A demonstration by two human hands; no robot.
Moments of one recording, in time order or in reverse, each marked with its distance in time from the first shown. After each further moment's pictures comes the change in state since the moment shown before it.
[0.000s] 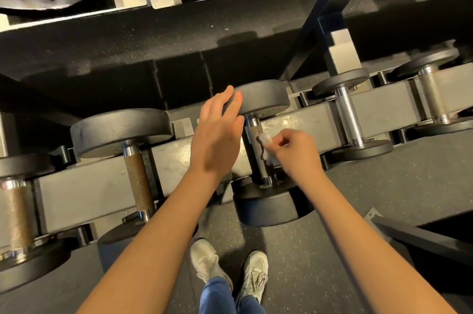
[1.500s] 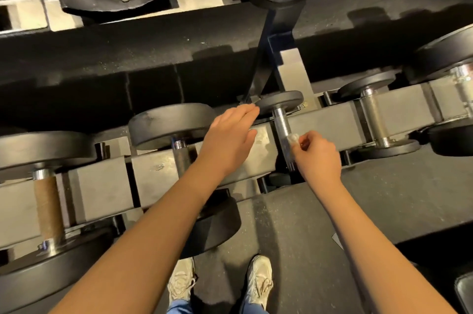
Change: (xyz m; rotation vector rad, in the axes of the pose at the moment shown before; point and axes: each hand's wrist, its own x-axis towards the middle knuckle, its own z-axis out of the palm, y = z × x) left_hand 0.065 0.121 0.090 0.093 -0.279 0.097; right_hand 0.066 0.112 -0.134 -0.274 0.272 -0.023
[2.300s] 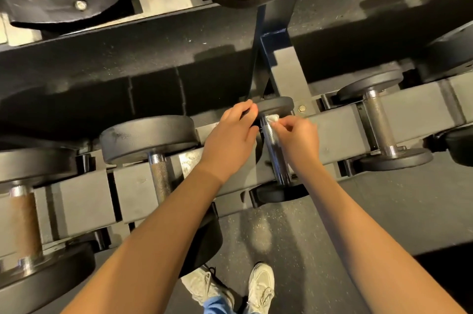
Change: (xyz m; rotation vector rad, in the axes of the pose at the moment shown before) left_hand 0.046 0.020 0.033 0.017 0.035 -0.085; right_hand 0.066 -0.003 0.022 0.388 -0.118 -0.002
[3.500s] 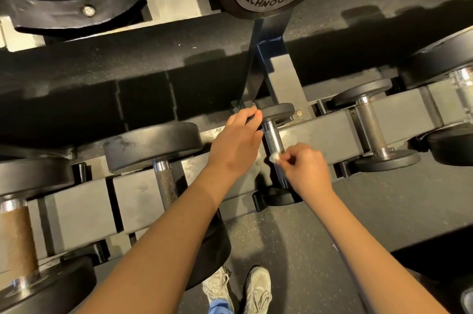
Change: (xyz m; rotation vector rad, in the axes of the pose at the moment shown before) left_hand 0.006 -0.010 -0.002 -0.132 -0.061 0.019; right_hand -0.041 0.016 -0.009 -0.319 0.007 -0.178
